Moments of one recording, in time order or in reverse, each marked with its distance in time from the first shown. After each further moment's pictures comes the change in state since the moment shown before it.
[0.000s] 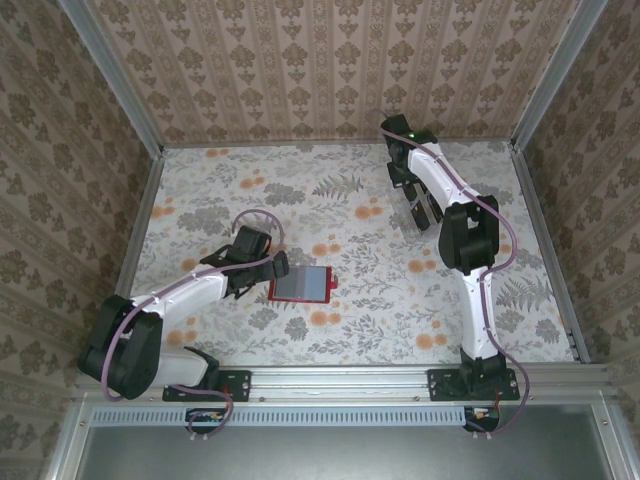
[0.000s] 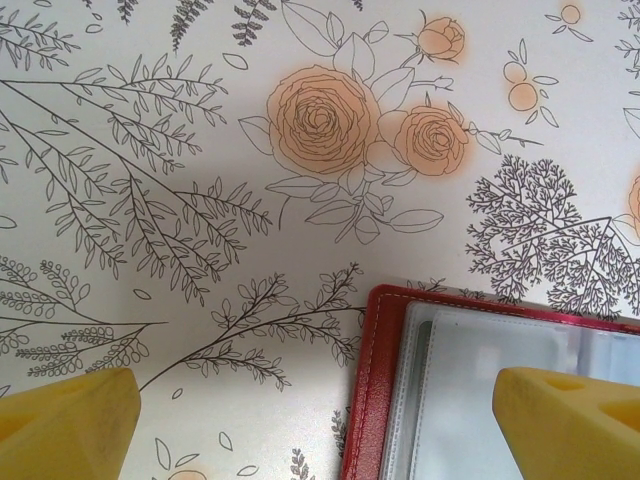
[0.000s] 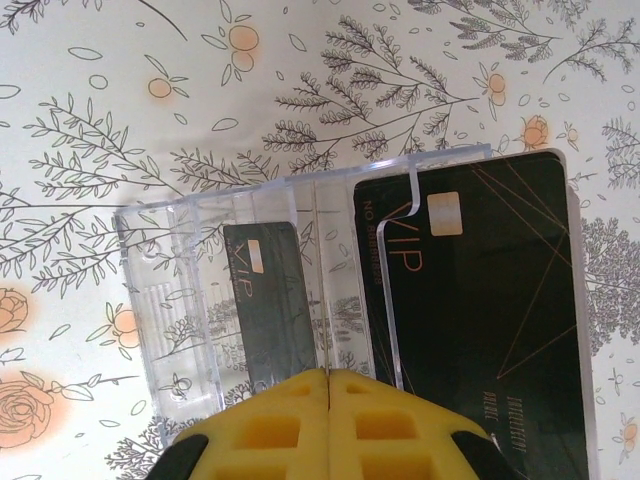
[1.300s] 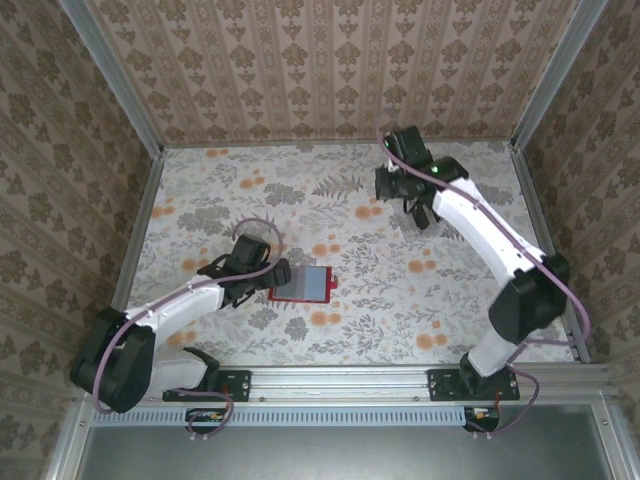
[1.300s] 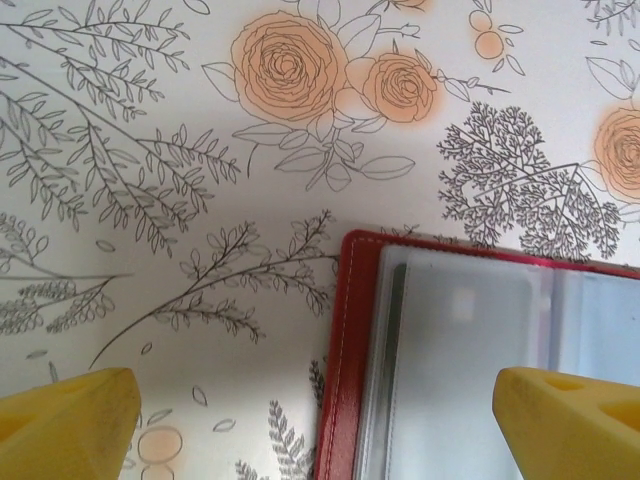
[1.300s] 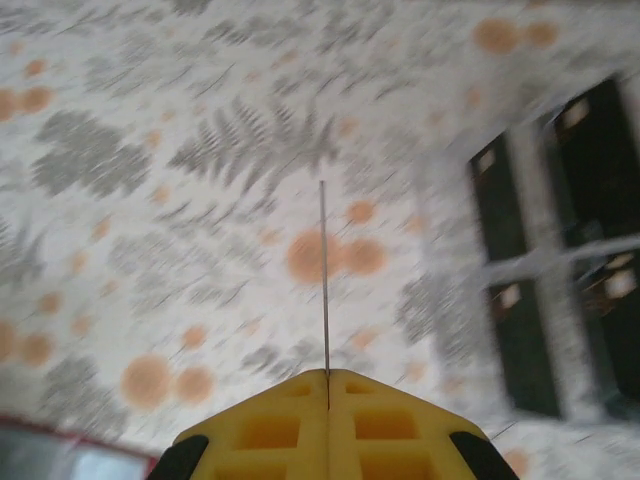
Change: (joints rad) left arm -0.040 -0.092 -0.082 0.023 0.029 -0.018; right arm 0.192 -0.707 -0.623 0.268 -0.305 0.258
